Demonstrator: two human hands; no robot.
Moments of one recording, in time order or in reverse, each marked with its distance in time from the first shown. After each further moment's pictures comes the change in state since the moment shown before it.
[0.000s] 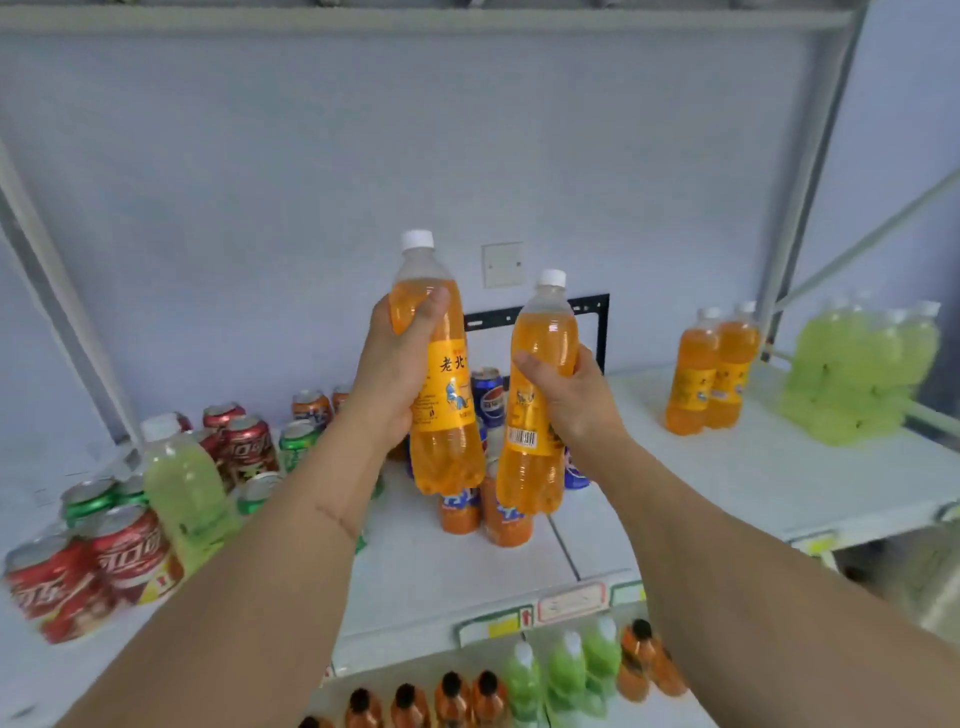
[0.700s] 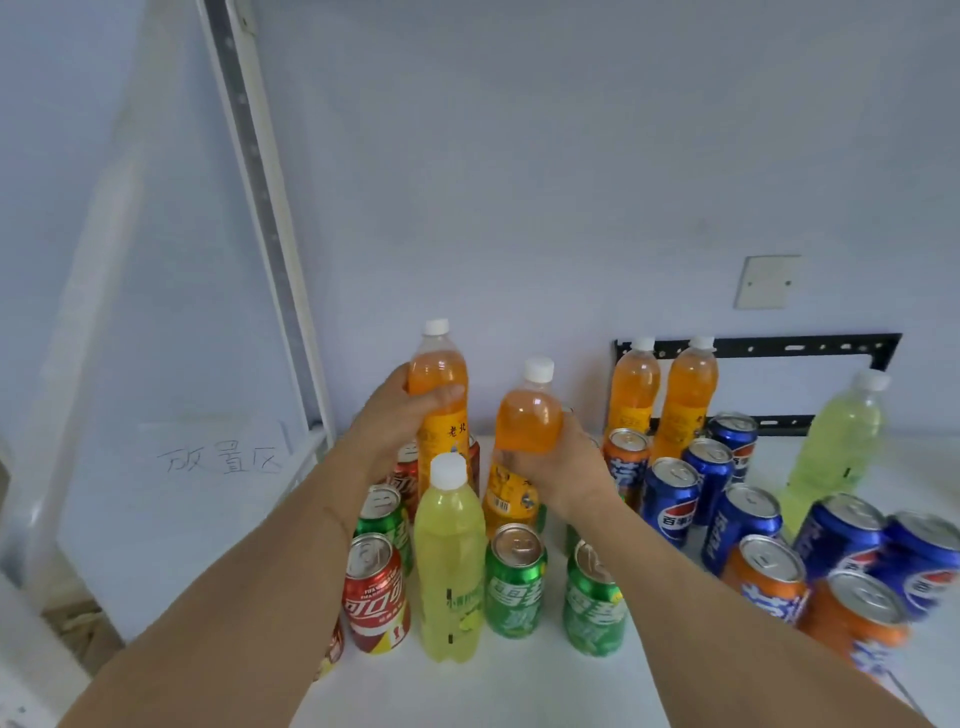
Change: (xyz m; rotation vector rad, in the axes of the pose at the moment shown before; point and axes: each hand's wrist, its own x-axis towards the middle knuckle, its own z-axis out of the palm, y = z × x) left_hand 0.139 -0.071 -0.342 0.256 0.070 -0.174; right_hand 0.047 0.064 0.330 -0.504 -0.284 0.024
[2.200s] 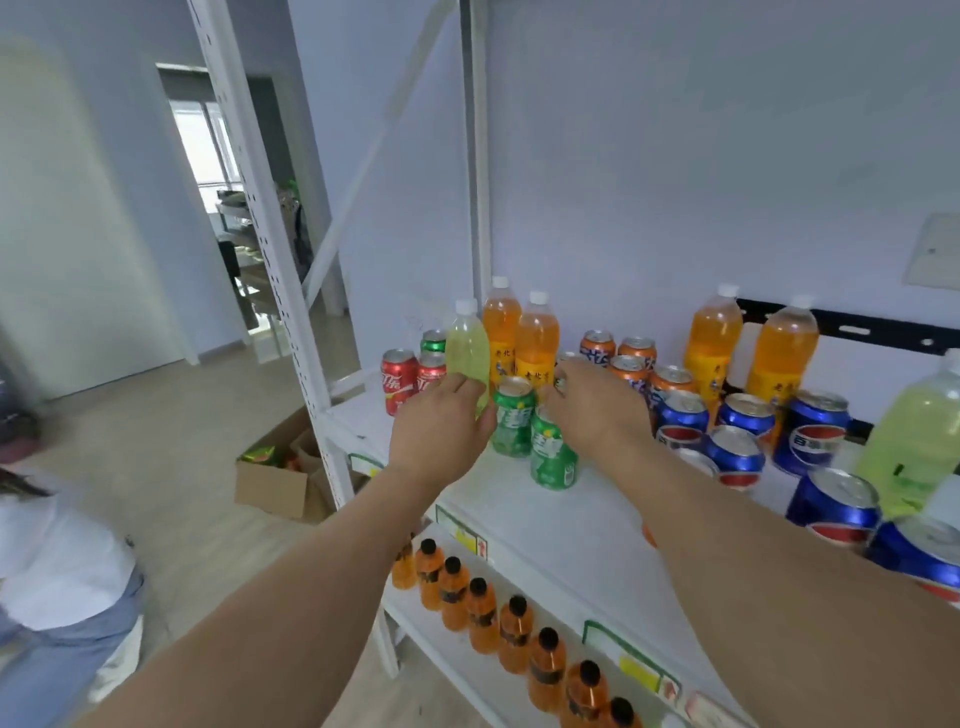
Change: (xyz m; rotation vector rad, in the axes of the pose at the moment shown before) left_hand -0.261 -0.004 0.202 1.535 0.743 0.105; right_hand -0.078 0.065 -0.132 -0.482 -0.241 -0.806
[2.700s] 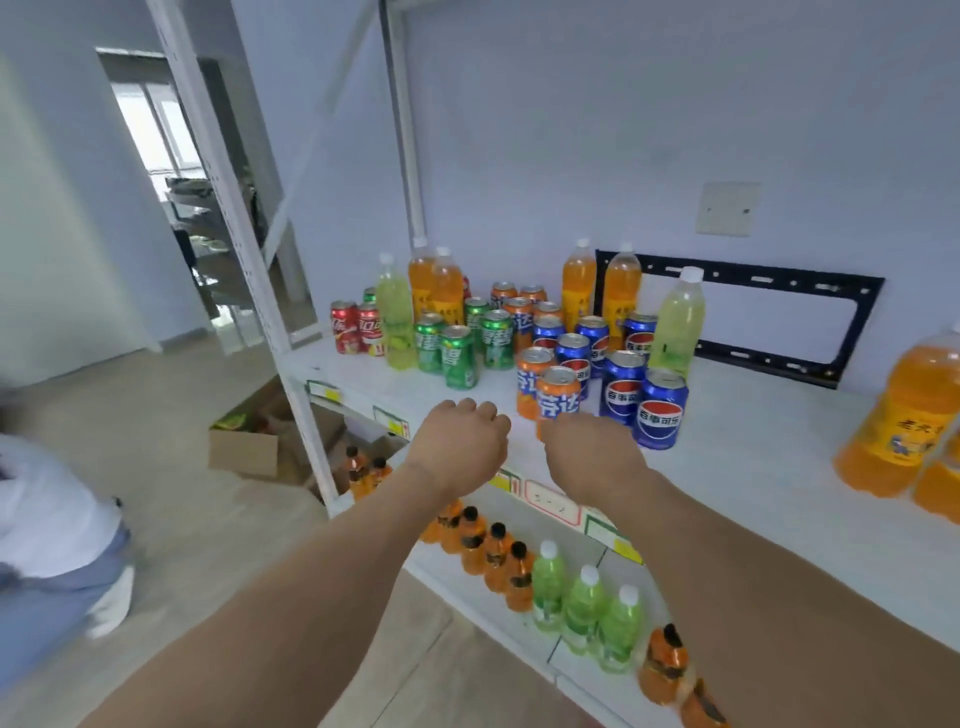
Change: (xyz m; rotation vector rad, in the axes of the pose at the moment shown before) left_hand -0.150 0.188 -0.097 0.277 -0.287 0.434; right_hand -0.255 0.080 -0.109 -0.428 -0.288 -0.195
